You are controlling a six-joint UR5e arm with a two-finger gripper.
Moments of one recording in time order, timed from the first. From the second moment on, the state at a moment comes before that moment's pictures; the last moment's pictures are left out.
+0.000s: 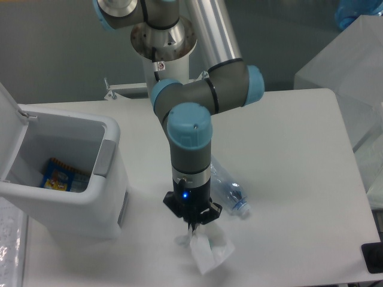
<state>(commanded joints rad) 2.35 -1.98 -1.46 -0.80 1.33 0.55</state>
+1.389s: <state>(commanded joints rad) 2.21 -1.53 -1.74 -0.84 0.95 0.47</state>
